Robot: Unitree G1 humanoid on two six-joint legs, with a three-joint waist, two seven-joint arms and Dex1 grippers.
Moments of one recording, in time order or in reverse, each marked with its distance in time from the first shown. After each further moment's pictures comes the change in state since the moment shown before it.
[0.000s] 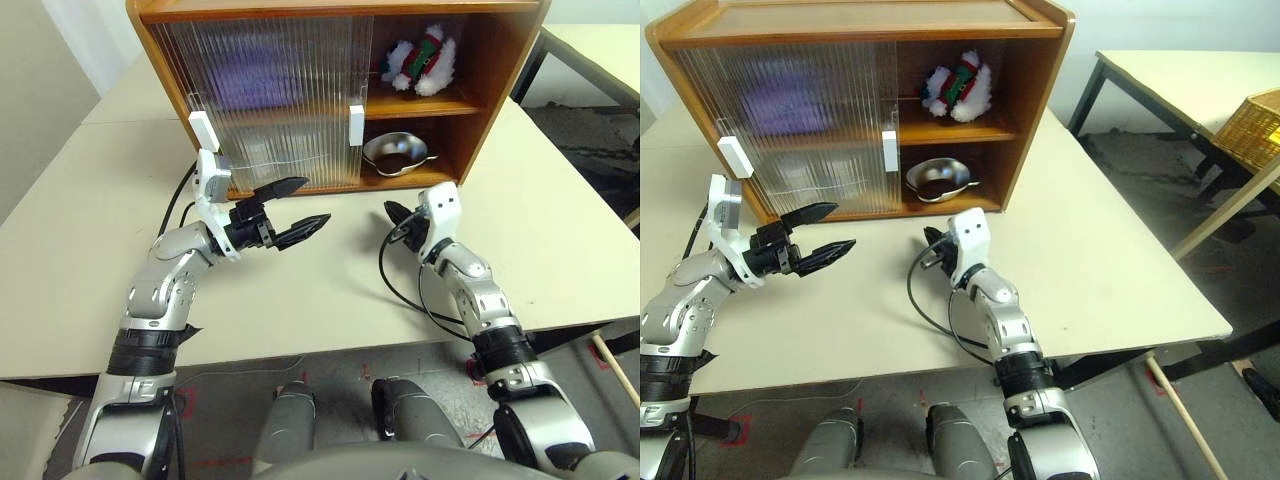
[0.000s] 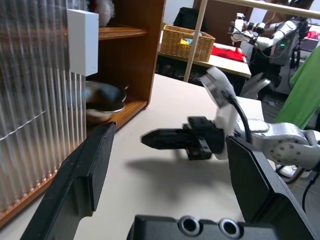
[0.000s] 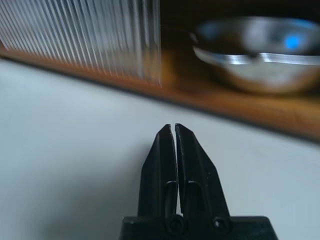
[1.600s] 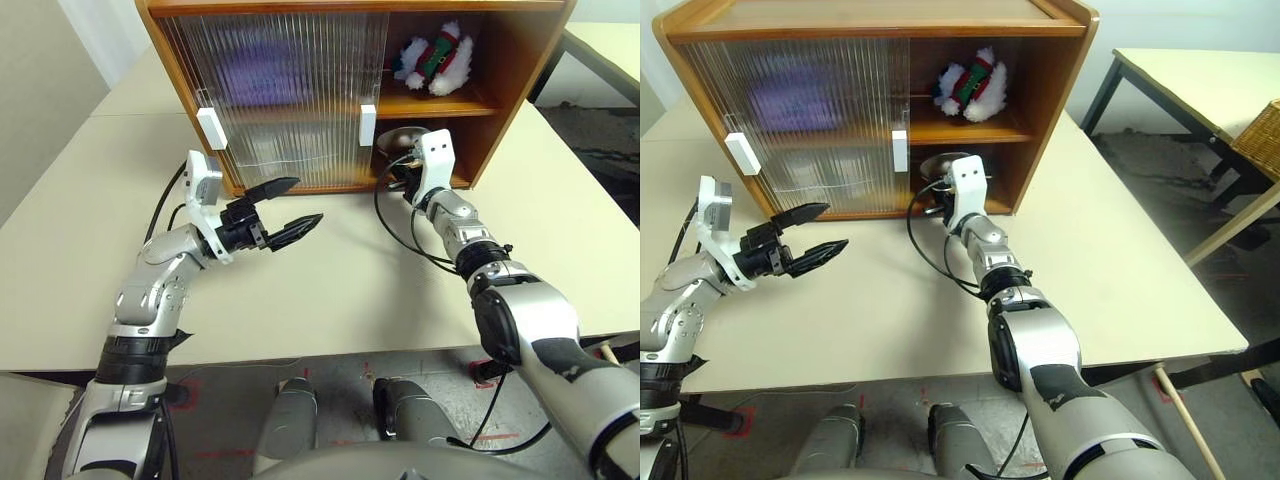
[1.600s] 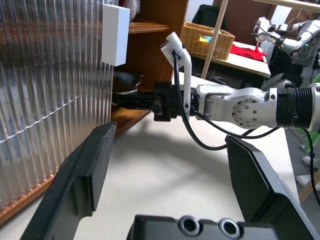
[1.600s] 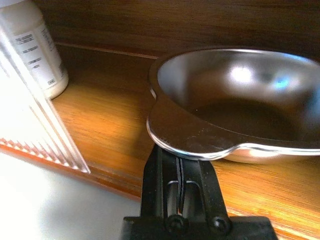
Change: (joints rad) left arm 0.032 0.031 0.023 -0.045 -0.007 0.016 0.028; right arm -0.535 -0.002 -0.157 0.823 -0.049 -0.210 -0.084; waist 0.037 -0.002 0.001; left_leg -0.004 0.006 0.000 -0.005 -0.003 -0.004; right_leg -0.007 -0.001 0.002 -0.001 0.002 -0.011
